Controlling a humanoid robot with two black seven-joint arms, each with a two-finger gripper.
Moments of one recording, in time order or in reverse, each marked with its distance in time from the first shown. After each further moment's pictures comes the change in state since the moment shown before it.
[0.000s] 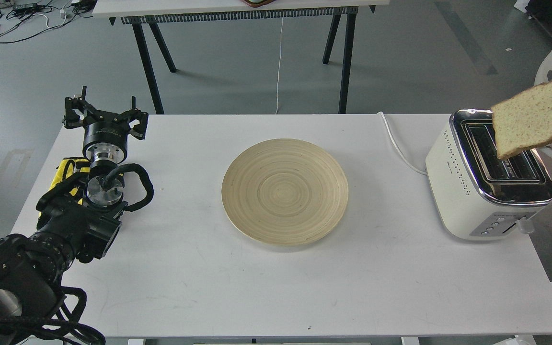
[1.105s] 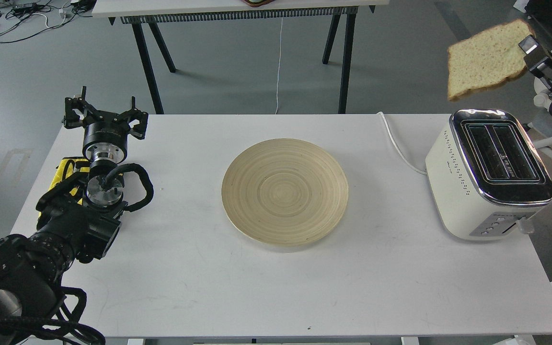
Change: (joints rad) left arm 0.000 0.000 0.000 0.000 -0.001 0.000 0.000; right arm 0.040 0.163 0.188 -0.036 0.105 0.000 0.000
